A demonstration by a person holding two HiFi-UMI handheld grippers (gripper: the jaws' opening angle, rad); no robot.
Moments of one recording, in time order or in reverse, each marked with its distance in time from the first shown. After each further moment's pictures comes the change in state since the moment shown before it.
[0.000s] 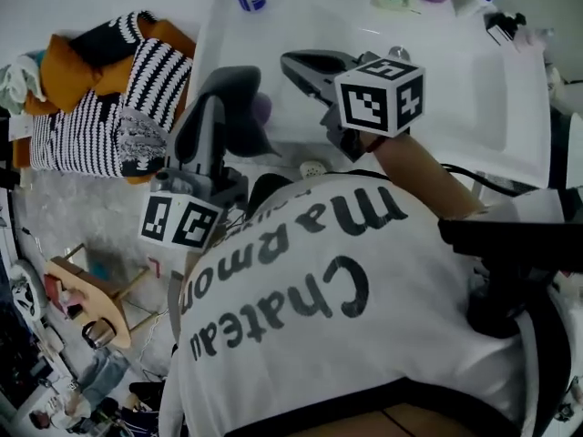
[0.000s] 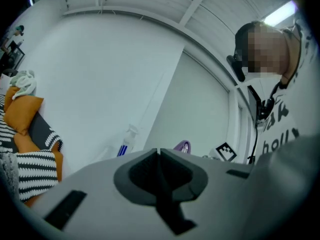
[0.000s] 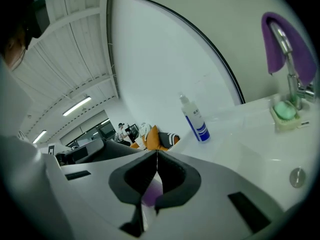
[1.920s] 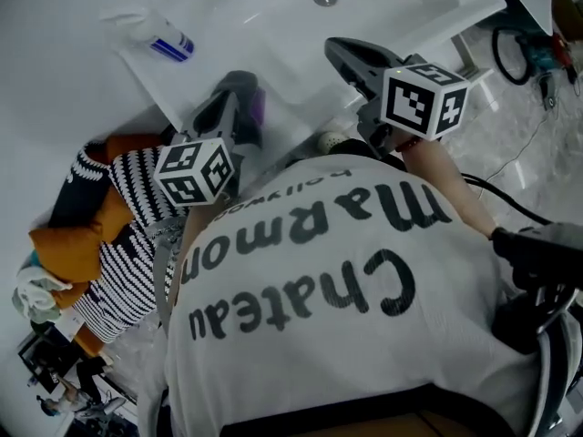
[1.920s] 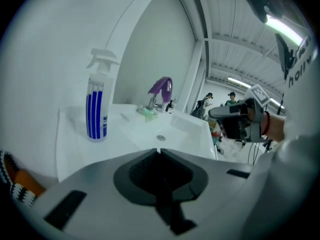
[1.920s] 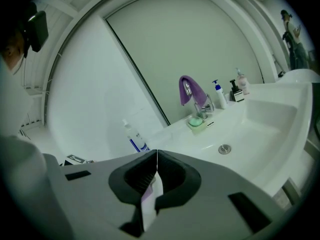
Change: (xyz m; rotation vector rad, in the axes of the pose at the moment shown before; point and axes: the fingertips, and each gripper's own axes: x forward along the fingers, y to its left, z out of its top) left arm 0.082 0.119 -0.106 0.289 0.714 -0.331; right arm -0.034 -0.040 -0.013 0.260 -0.336 -0.560
